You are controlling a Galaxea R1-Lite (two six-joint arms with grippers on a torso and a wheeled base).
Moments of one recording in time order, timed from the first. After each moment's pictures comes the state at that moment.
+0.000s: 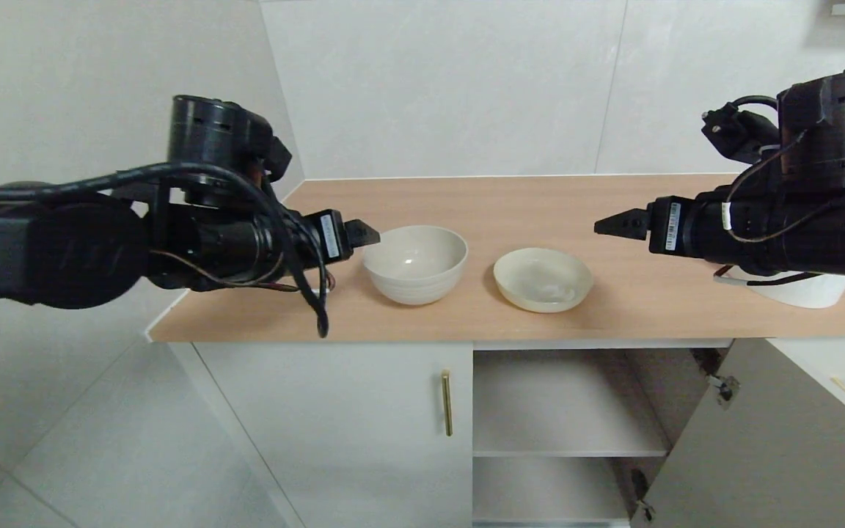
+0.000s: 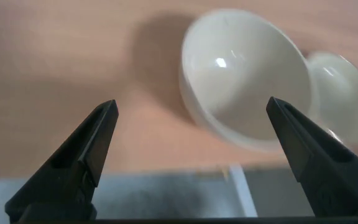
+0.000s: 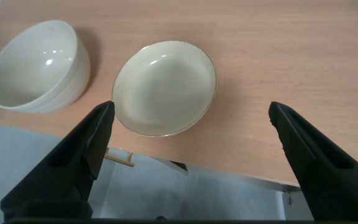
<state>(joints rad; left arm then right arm) -0.42 1.77 -1.33 0.02 0.16 -0.42 0.43 1.62 -1.25 -0.02 -0.10 0.27</state>
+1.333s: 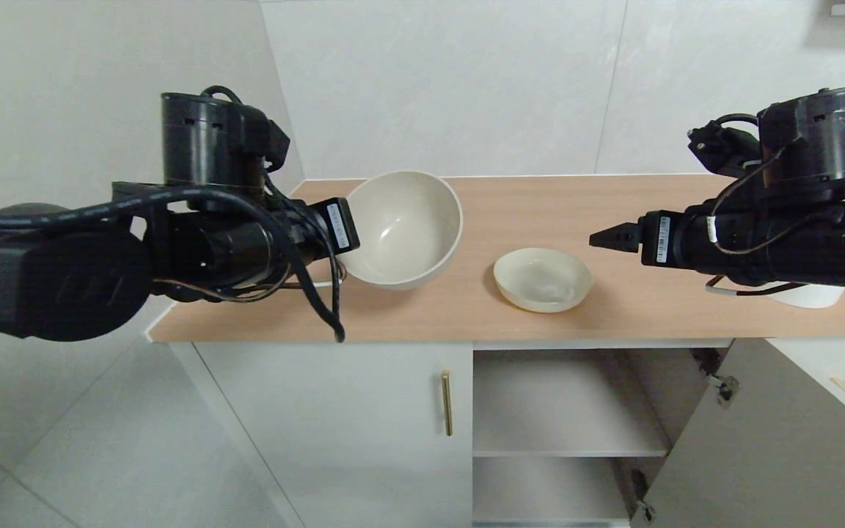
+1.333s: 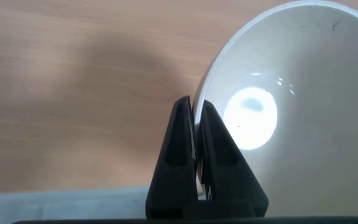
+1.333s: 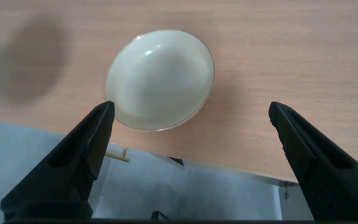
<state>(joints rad) -0.47 1.72 -1.24 -0.16 0.22 -0.43 0.43 1.65 -1.23 -0.03 -0.11 0.27</state>
